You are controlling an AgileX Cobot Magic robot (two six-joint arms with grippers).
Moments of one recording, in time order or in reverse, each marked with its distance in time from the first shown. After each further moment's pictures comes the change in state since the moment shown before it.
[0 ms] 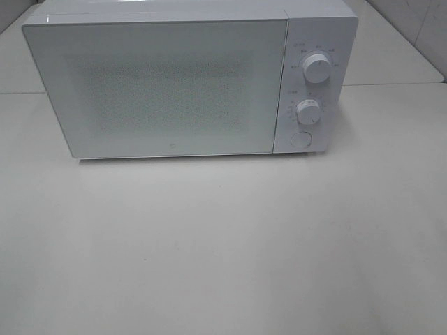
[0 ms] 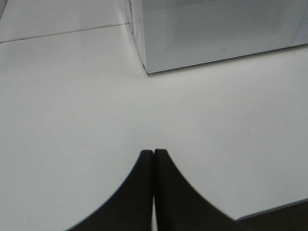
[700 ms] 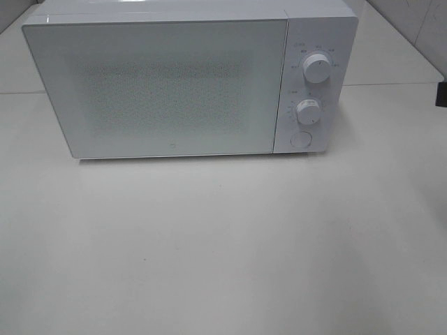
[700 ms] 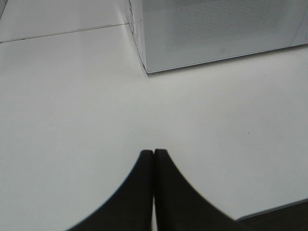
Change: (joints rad) left arm 0.000 0.000 0.000 0.000 0.000 0.000; right arm 0.000 0.490 0.000 0.000 -0.509 -0.002
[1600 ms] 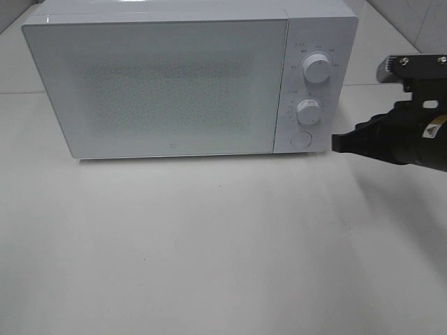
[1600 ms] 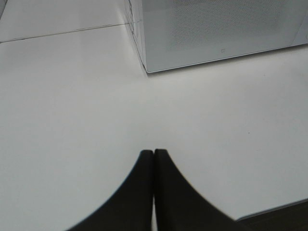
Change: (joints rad) left arm 0.000 0.000 0.000 0.000 0.000 0.000; right arm 0.159 0.622 0.001 0.000 -0.564 0.012
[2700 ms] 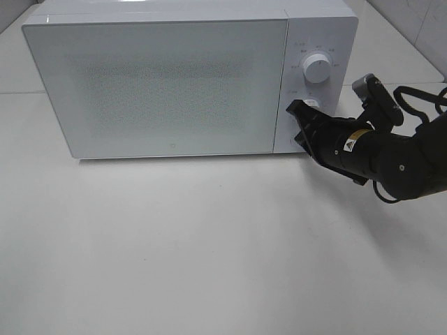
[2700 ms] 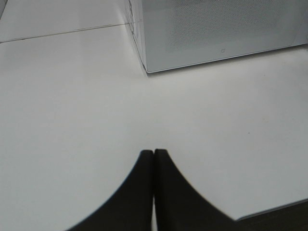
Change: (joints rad) left arm 0.000 0.000 0.000 0.000 0.000 0.000; right arm 0.092 0.360 -0.185 -0.032 -0.225 0.930
